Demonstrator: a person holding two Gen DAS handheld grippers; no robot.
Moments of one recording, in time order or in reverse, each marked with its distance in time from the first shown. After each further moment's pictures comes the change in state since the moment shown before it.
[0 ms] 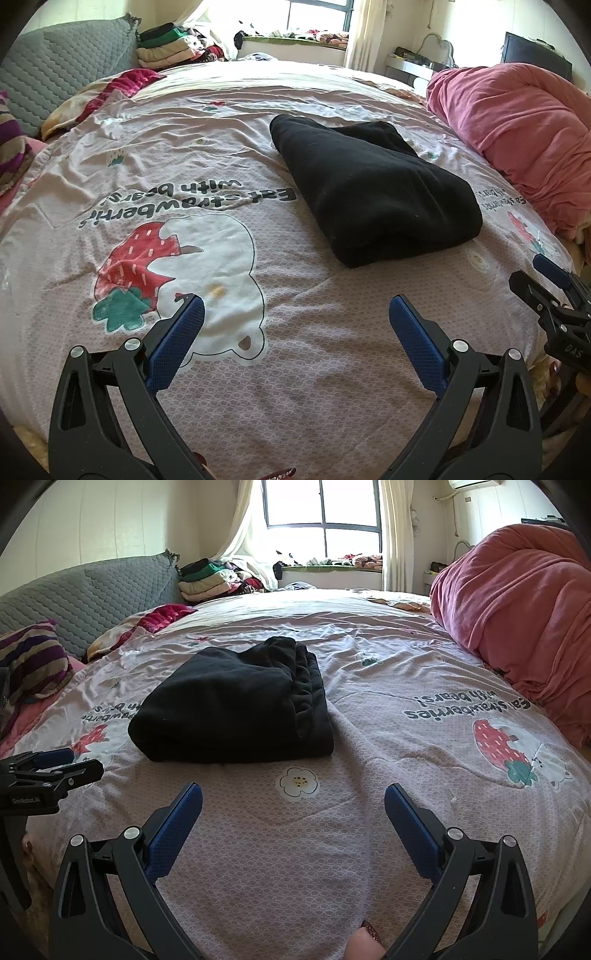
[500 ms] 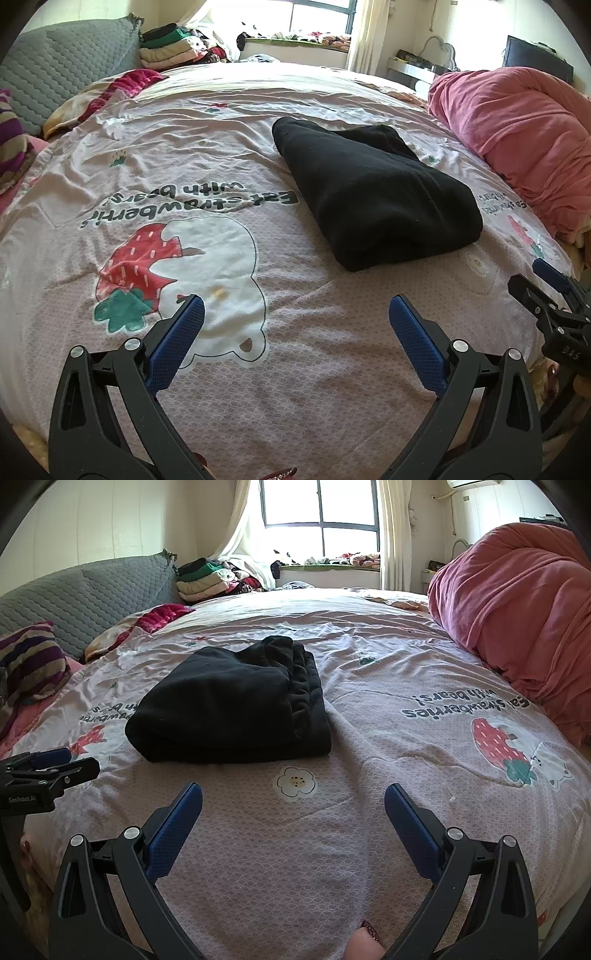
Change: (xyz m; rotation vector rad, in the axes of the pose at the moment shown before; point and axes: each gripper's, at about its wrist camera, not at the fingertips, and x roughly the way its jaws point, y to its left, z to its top) left arm -0.002 0.000 0.002 -0.010 -0.008 0.009; right arm 0.003 -0.002 0.000 0.003 0.005 -0.005
